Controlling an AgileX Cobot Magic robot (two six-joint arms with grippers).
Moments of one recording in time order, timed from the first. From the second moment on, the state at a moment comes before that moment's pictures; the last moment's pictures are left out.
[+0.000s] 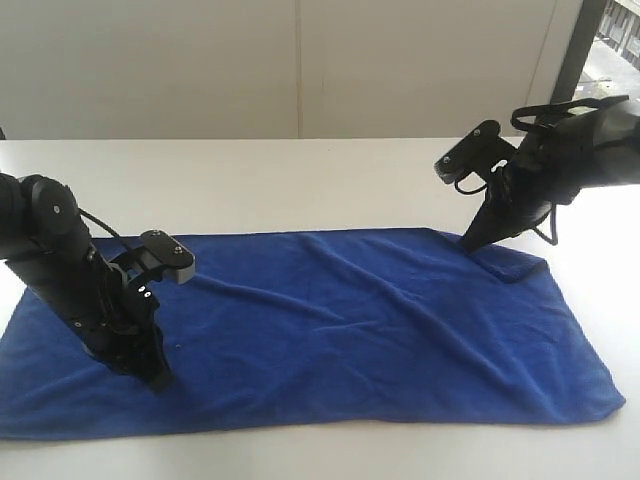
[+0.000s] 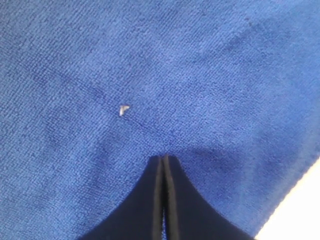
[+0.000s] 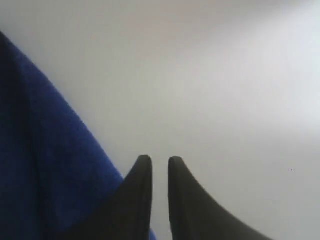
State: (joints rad) left arm -0.39 1.81 -0.92 -0.41 0.64 0.81; right arm 0.07 2.02 -1.27 -0.86 0.41 0.31
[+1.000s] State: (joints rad) left arm -0.39 1.81 -0.92 -0.41 0.64 0.80; right arm 0.05 2.07 -1.33 0.02 0.58 -0.34
